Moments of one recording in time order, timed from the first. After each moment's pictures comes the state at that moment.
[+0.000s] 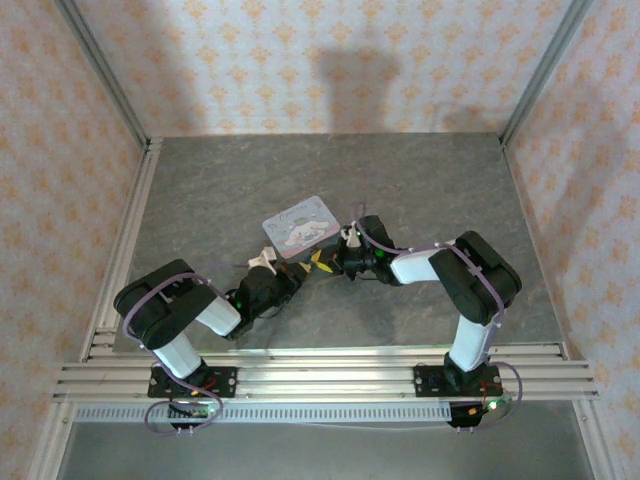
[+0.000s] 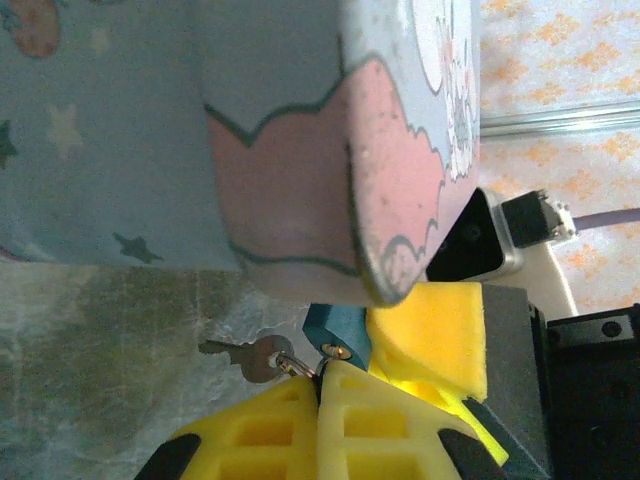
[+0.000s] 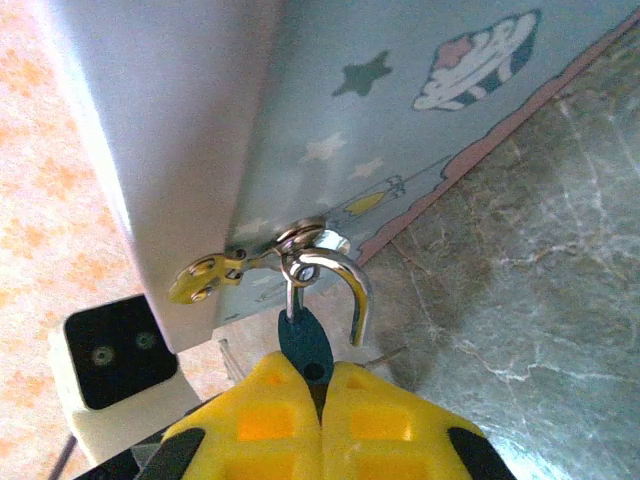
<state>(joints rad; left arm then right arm) -0.69 1.65 0.25 1.03 -0.02 -1.37 0.61 1.80 0.75 0.42 -0.65 1.19</state>
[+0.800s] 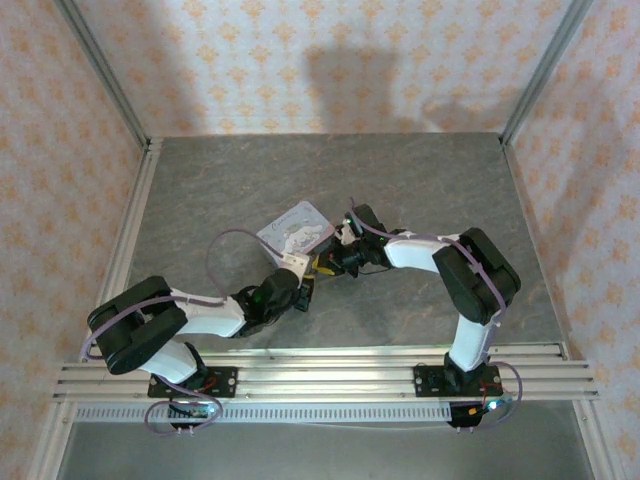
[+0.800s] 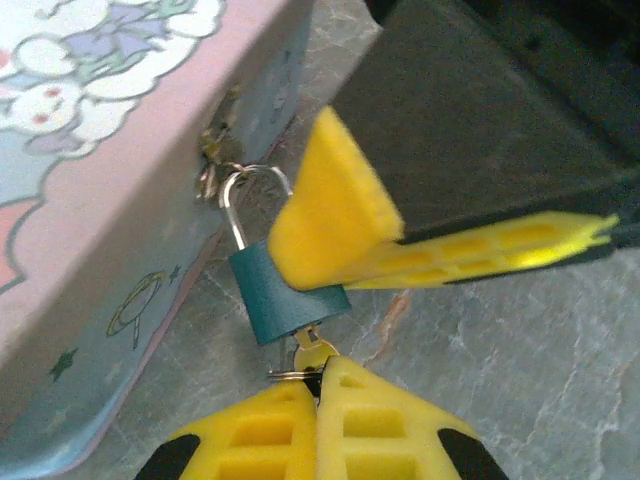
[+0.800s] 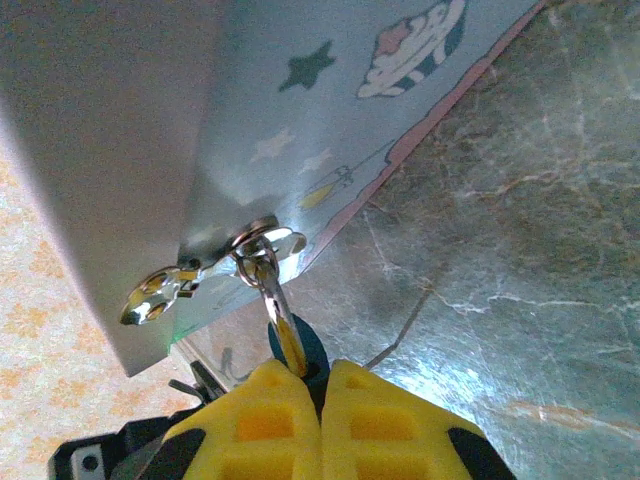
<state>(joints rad) -0.88 1.47 0.41 0.45 -0.27 -0.36 0.61 1.81 0.95 -0.07 -0.69 0.99</state>
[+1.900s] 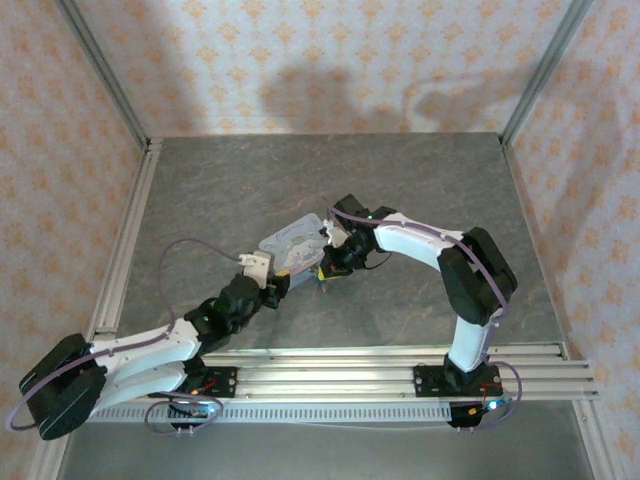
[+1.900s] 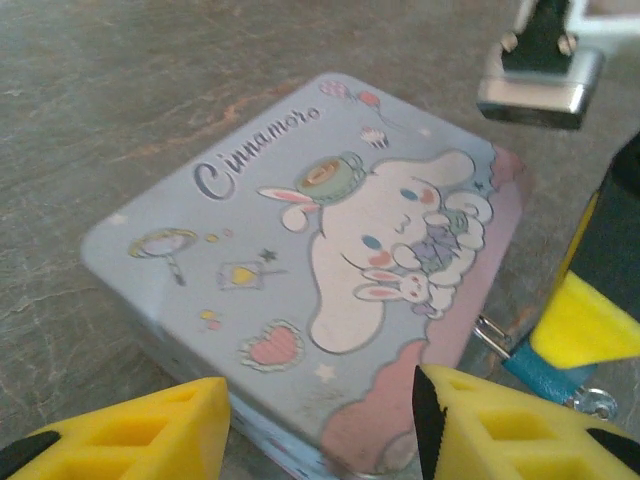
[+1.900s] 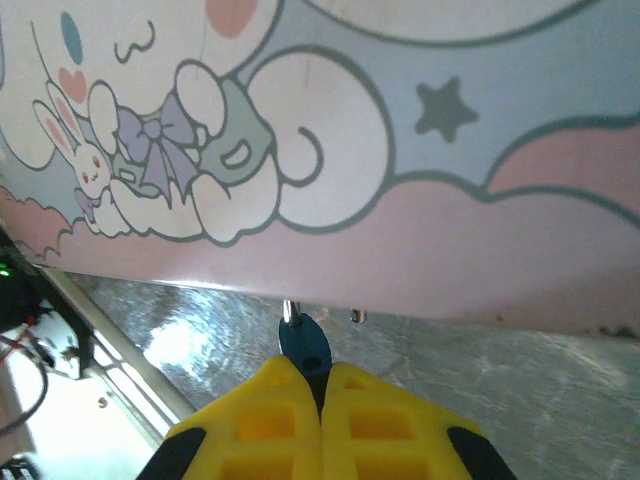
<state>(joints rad) -0.78 0.94 0.21 0.29 -0.38 -0.34 0.66 1.81 1.22 -0.70 -0.54 0.32</state>
